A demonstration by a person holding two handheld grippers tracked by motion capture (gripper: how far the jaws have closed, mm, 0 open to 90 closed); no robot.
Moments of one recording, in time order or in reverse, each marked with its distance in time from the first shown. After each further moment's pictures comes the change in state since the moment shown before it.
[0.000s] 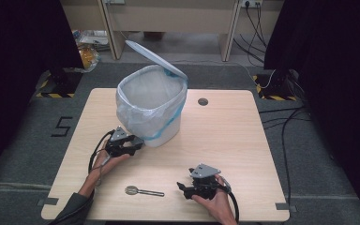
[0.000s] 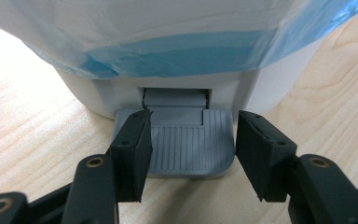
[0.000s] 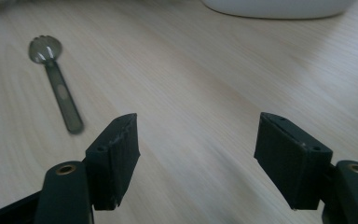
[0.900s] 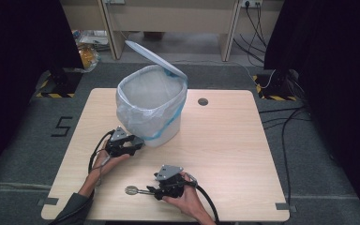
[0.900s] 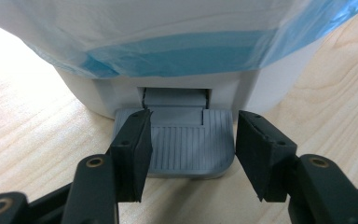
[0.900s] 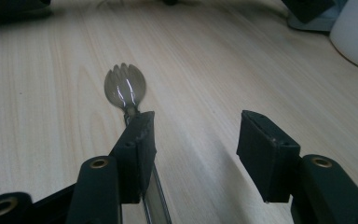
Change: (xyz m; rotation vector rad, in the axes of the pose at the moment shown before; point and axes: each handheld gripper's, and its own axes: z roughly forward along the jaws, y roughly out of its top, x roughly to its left) left arm 0.000 0.000 0.000 0.004 -0.003 -0.001; right arm 0.053 0.040 0.067 0.021 0.192 -0.160
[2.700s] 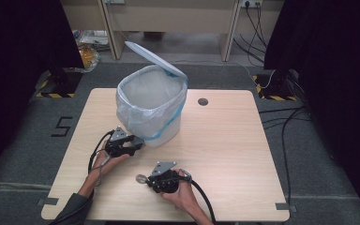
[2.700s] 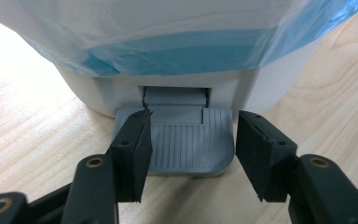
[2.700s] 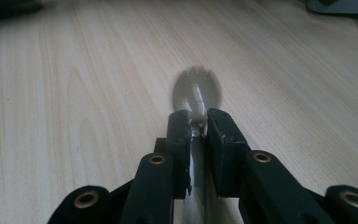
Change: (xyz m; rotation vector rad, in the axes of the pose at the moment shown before) left arm -0.001 0.000 -0.001 0.002 0.004 0.004; right arm -0.007 0.008 0.017 0.065 0.043 0.051
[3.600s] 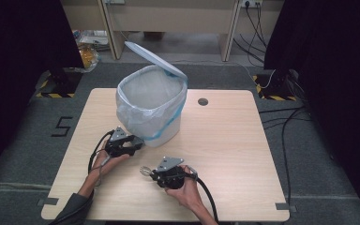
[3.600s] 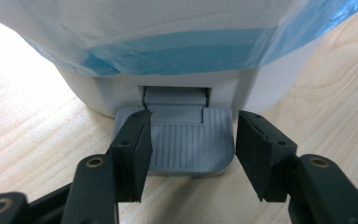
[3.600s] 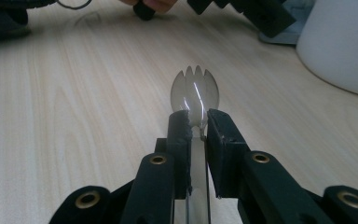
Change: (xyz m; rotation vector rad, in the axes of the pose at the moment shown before) left arm 0.000 0.000 0.000 -0.004 -0.002 -0.005; right arm -0.009 0.006 -0.023 -0.066 -0.069 -0.015
